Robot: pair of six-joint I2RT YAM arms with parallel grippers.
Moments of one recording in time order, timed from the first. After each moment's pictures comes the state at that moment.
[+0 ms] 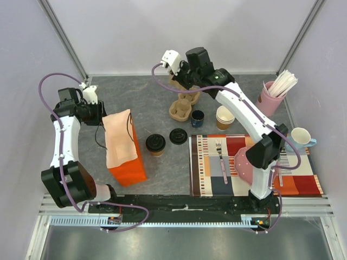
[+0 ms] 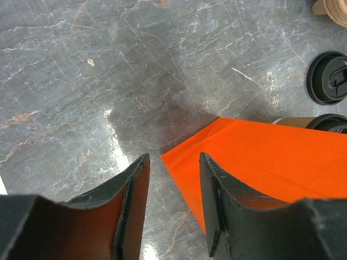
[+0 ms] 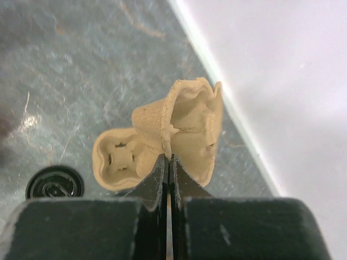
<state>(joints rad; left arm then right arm) 0.31 1.36 1.22 -0.81 0.47 0.30 0.62 1.95 2.11 -0.70 -0.08 -0.54</state>
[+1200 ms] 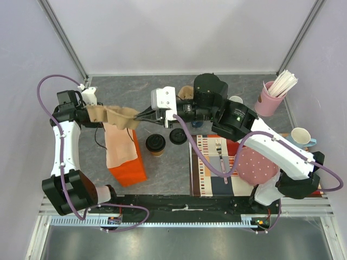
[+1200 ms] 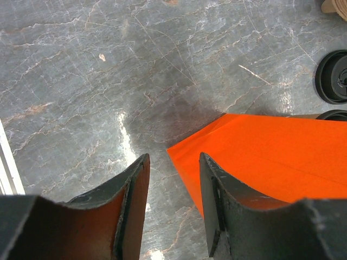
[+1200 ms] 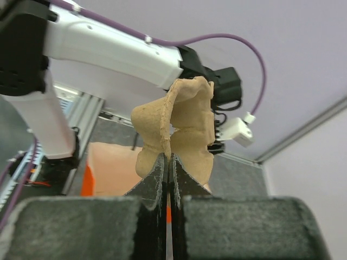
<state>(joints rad) 0.31 1.29 1.18 -0.81 0.43 0.30 1.06 1.52 1.91 -0.39 -0.54 -0.46</state>
